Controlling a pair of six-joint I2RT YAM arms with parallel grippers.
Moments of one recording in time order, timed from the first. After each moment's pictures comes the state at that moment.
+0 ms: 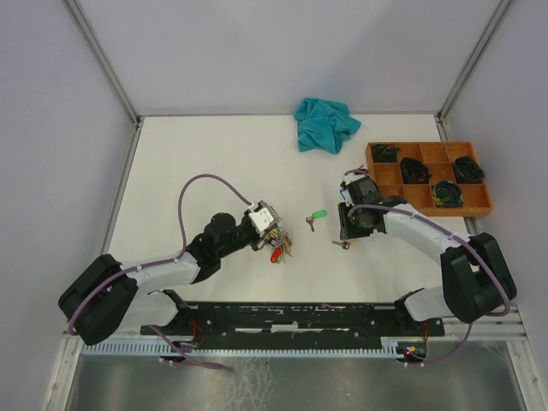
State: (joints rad) left arm -0.75 1.22 0.35 0.63 0.20 0.24; right arm 0.44 1.40 0.79 -0.53 -0.04 0.29
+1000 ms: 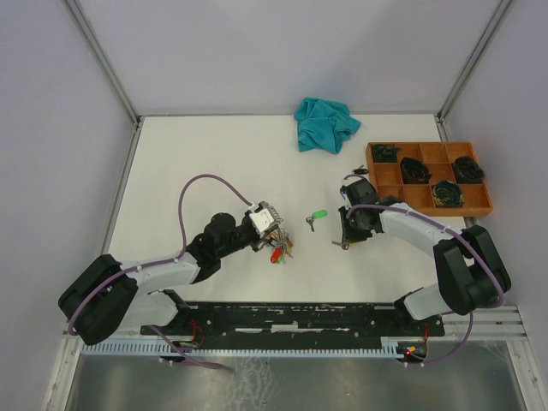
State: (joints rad) left arm -0.75 1.22 0.35 0.62 0.22 0.24; right arm 0.44 1.46 0.78 -0.51 -0.06 0.33
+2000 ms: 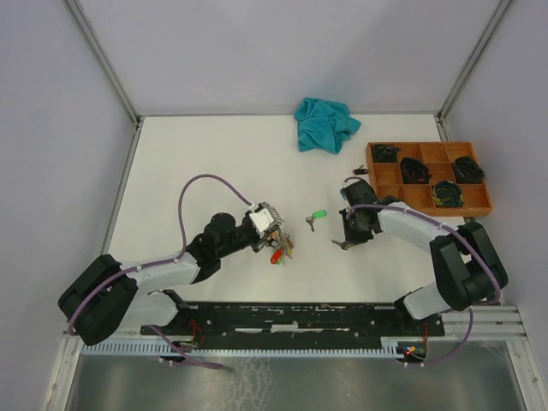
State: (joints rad) left arm -0.75 1.22 0.35 0.62 0.24 0.22; right arm 0.44 1.48 0.78 -0.54 -0.02 0.33
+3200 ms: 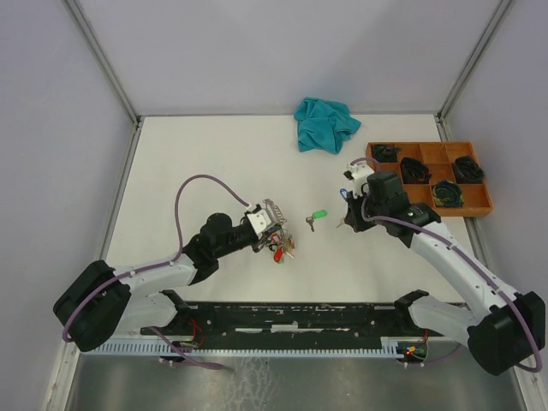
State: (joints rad) left arm -0.75 1.17 0.35 0.63 0.29 0.22; right arm 0.44 1.11 0.84 -0.58 -0.14 0.09
